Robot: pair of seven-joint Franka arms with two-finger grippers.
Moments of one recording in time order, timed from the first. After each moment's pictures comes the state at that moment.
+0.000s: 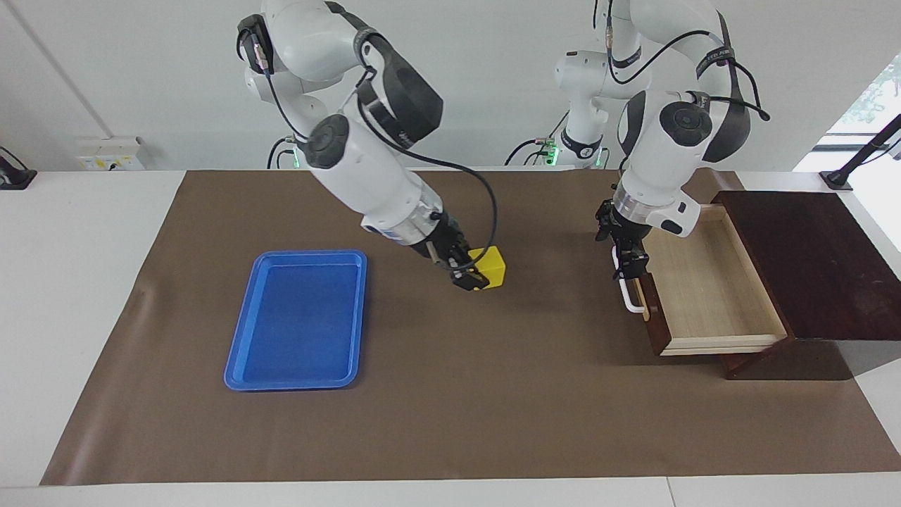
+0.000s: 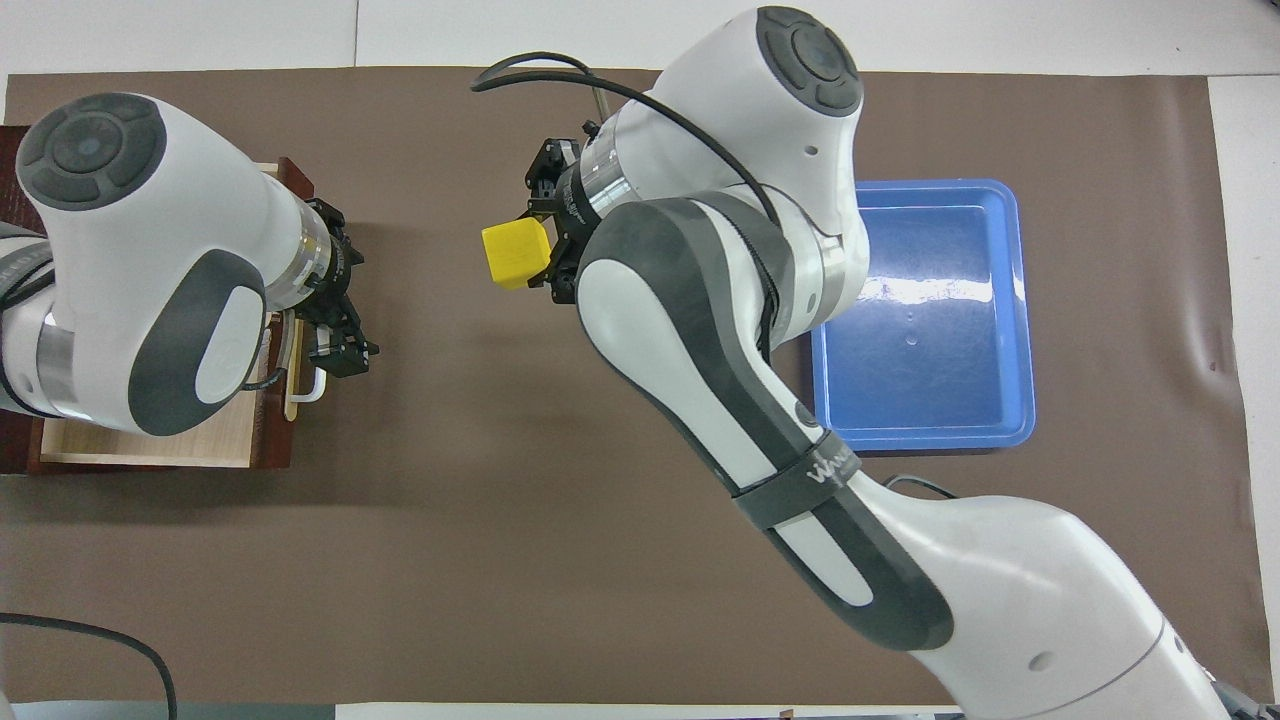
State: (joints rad) left arm -0.30 0.10 0.03 -1.86 0.02 1.96 -1.90; right arm 0.35 0.56 -0.01 -1.10 0.60 1.84 1.54
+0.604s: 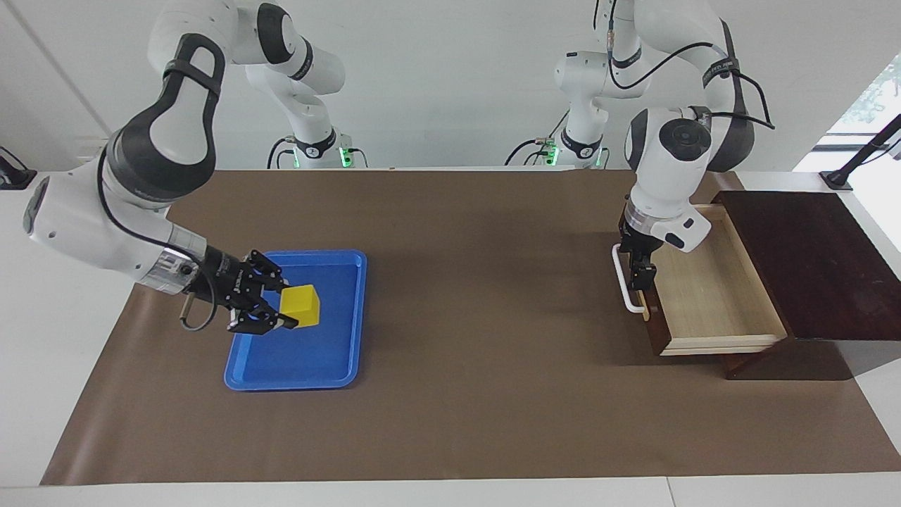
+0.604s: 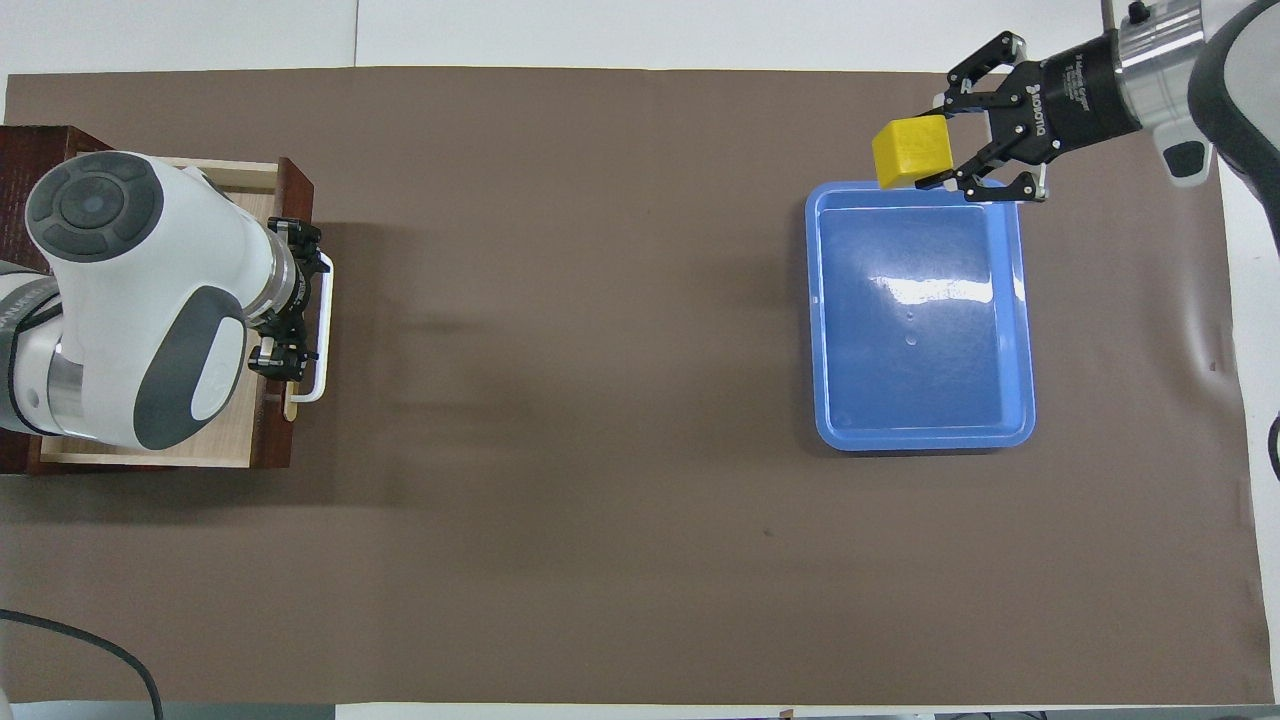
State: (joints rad) left arm -0.24 0.11 0.03 -1.92 0.12 2.04 -1.68; right arm -0.09 0.53 -0.02 -1.28 0.68 1.67 1.23
